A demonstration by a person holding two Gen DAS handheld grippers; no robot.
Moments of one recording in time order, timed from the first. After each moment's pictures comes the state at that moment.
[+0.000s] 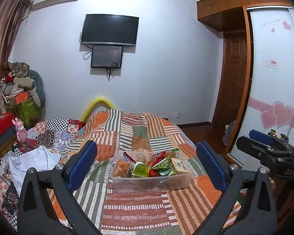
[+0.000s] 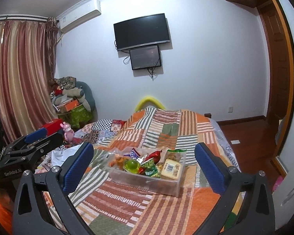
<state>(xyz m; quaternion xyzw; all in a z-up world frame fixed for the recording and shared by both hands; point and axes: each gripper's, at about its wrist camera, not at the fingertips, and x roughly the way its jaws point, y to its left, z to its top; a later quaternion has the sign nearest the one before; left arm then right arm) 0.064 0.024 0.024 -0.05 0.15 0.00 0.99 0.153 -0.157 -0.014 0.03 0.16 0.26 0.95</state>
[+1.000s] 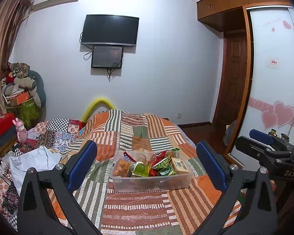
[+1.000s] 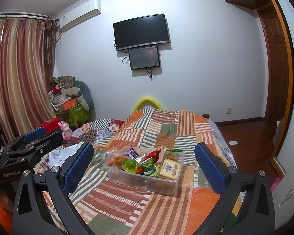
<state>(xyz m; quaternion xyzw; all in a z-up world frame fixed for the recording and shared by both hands) 0.061 0.020 0.024 -0.05 0.14 0.01 0.99 0.149 -0.160 -0.013 0.03 0.16 0.25 0.95</state>
